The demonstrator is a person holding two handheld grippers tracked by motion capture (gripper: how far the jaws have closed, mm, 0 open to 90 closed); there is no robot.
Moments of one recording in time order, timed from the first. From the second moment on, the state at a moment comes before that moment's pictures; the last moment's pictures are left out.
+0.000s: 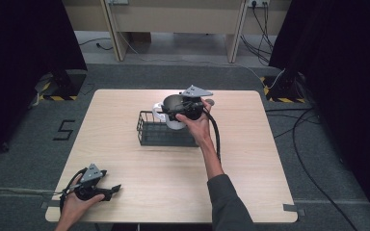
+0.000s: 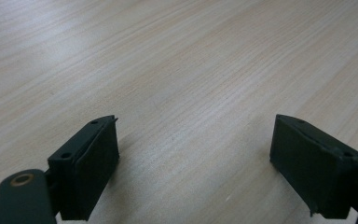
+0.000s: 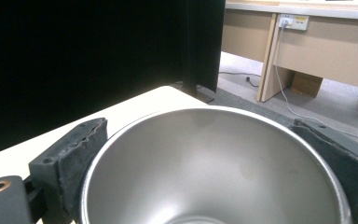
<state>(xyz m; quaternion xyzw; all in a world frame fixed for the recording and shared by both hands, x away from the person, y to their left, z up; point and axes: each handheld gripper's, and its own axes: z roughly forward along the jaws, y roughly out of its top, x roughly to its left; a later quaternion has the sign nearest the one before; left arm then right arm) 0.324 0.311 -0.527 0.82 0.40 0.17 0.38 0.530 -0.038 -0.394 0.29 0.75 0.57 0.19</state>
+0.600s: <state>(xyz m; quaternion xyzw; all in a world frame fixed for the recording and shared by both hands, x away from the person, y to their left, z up) 0.323 0.311 -0.527 0.82 0.40 0.17 0.38 0.534 -0.038 -0.417 0.30 0.75 0.56 0.18</state>
